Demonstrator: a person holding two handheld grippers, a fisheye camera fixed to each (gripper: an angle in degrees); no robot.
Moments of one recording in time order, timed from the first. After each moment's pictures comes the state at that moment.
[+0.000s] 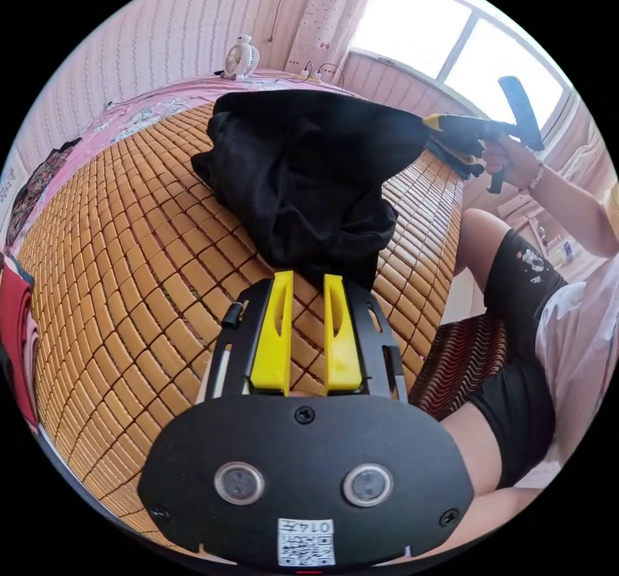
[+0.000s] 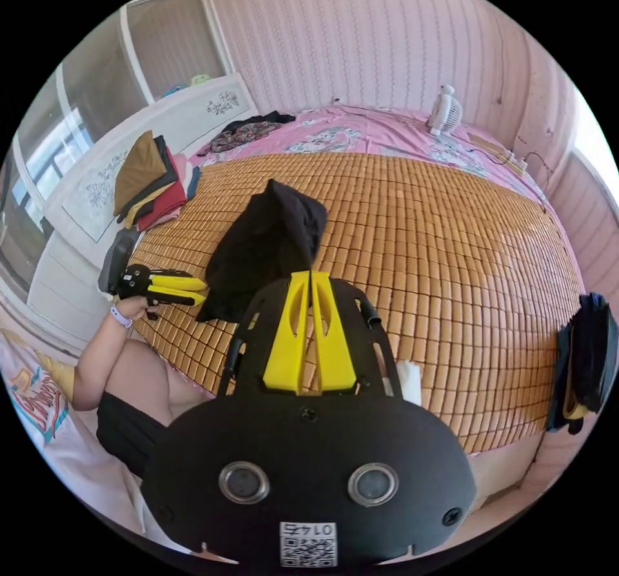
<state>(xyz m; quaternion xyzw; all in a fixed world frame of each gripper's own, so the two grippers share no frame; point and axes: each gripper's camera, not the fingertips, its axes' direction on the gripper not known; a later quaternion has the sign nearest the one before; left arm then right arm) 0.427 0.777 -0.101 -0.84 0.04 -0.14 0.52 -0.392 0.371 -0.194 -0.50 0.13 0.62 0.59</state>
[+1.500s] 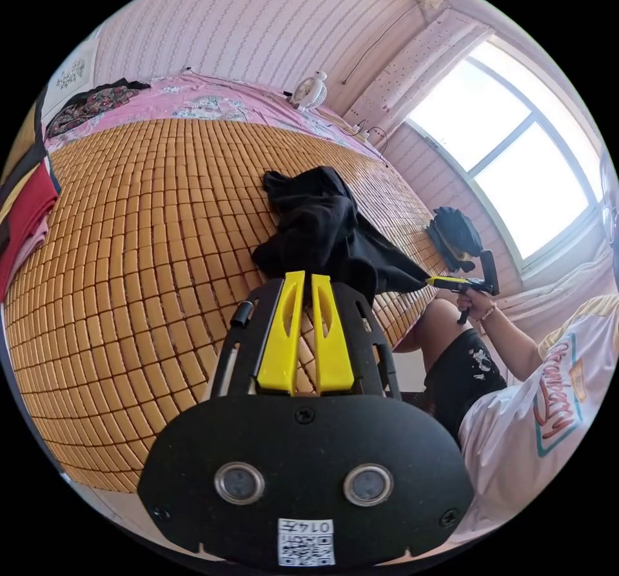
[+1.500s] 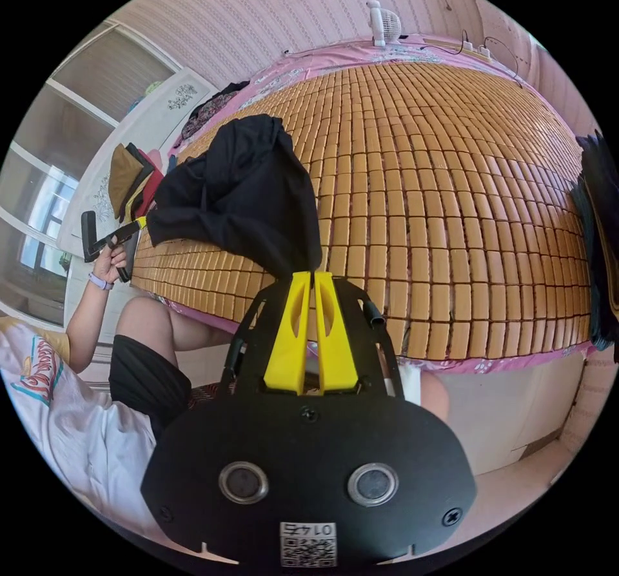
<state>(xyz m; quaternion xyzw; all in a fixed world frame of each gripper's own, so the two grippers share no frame) 0.276 0.754 -0.057 -0.78 -0.11 -0.26 0.56 -0.260 0.388 -0.437 -0.49 0.08 0.73 0.47</state>
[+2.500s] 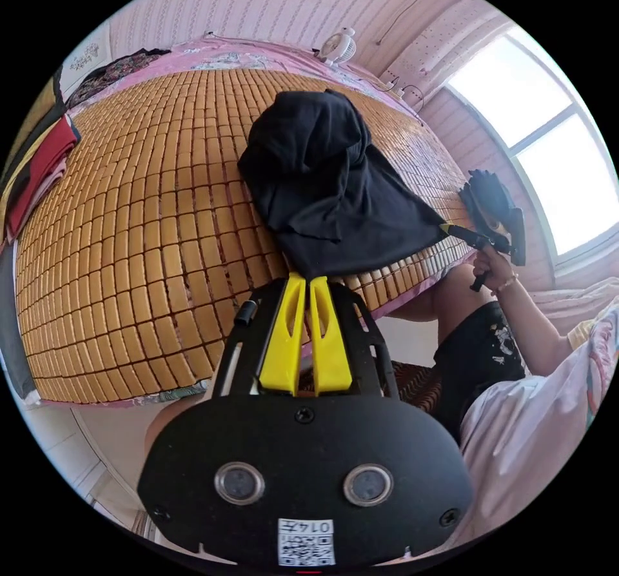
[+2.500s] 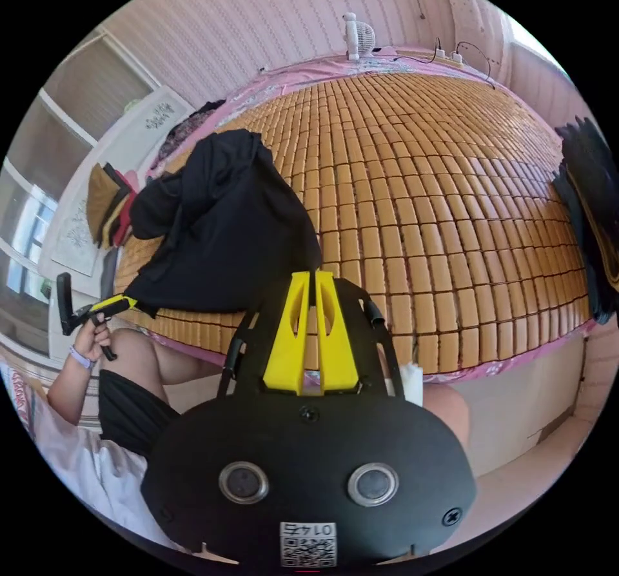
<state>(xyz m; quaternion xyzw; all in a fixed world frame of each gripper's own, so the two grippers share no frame) 0.228 0.672 0.009 -0.83 -0.16 -0.23 0.48 -0.166 0.312 -0.369 -0.49 0.16 0.72 0.47</state>
